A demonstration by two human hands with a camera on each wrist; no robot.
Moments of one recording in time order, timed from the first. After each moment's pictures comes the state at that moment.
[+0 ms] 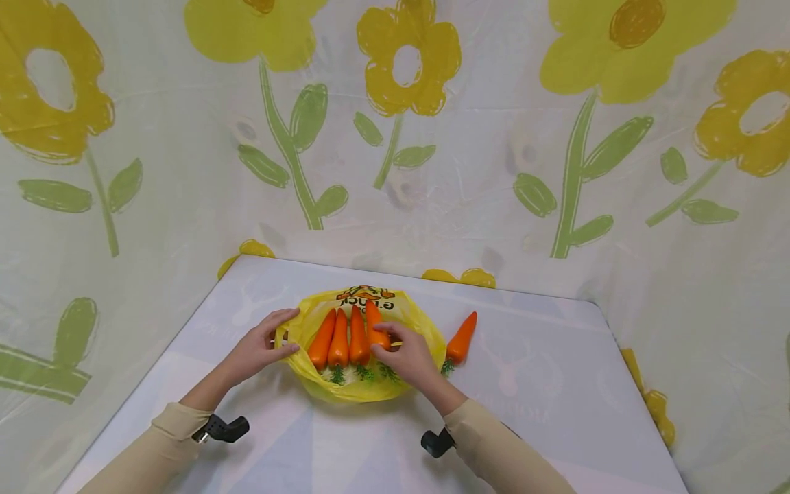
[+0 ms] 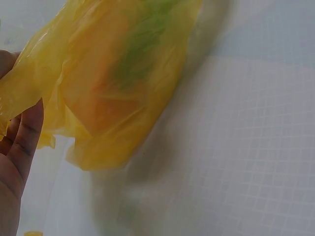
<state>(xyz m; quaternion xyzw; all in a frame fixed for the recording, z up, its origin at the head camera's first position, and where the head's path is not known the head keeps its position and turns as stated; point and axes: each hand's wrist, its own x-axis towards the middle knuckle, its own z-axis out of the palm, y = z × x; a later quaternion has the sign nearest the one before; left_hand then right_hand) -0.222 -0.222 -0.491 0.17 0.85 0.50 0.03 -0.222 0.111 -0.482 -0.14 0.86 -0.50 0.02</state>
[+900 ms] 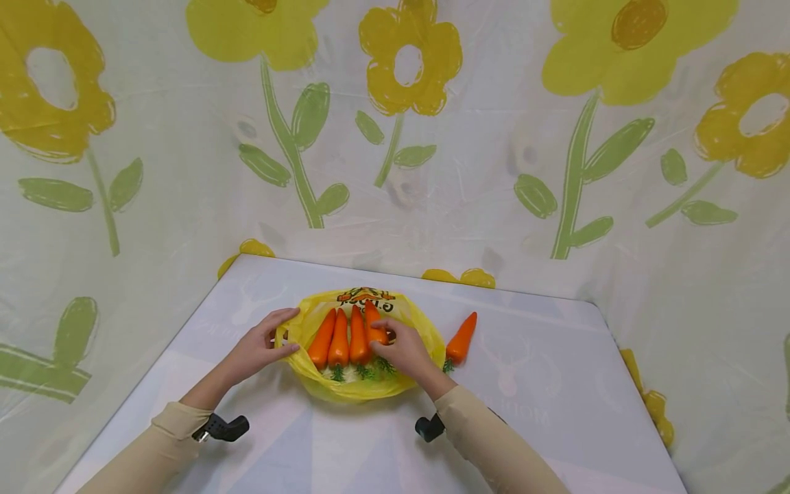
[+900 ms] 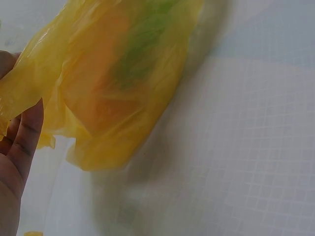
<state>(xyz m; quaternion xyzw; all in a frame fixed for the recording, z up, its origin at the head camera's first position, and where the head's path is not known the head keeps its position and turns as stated) -0.222 -0.222 -0.491 0.18 0.84 0.51 0.03 -0.245 0.105 -0.494 -0.14 0.88 -0.45 0.05</state>
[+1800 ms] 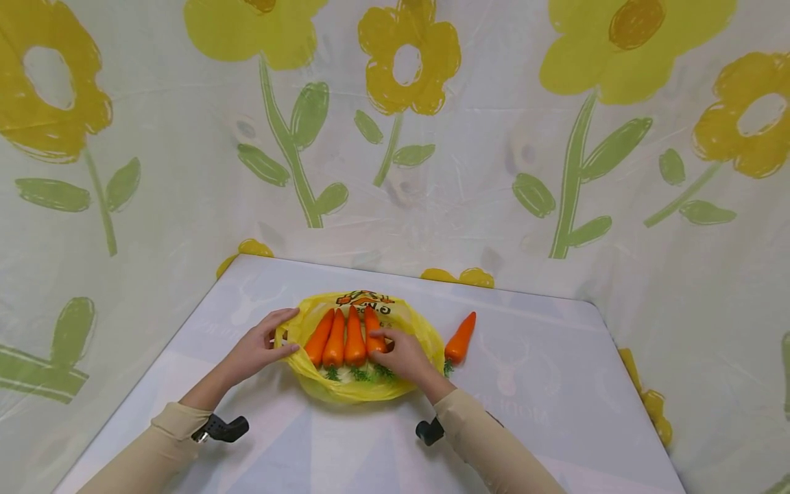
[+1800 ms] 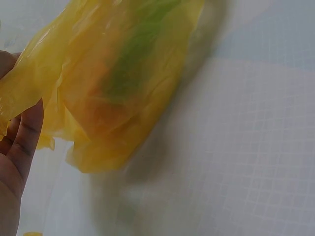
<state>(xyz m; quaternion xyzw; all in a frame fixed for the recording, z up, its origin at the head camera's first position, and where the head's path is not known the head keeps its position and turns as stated) -0.221 -0.220 -0.489 0.18 0.85 0.50 0.03 -0.244 0.110 -0.508 -0.15 0.89 -0.42 0.10</state>
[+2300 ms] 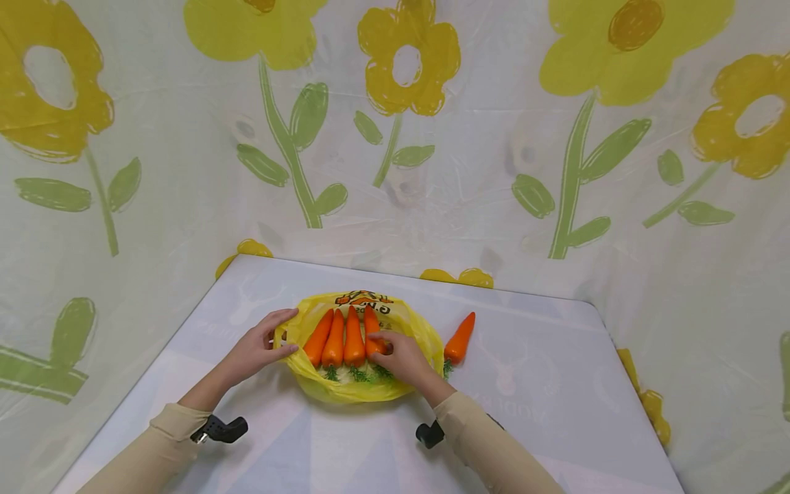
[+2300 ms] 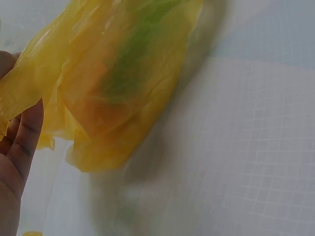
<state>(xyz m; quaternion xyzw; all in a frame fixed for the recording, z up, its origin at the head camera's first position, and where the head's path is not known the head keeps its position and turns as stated) -0.219 -0.221 -0.488 0.18 0.84 0.51 0.03 -0.241 0.110 -0.508 -0.17 0.90 -0.39 0.09</state>
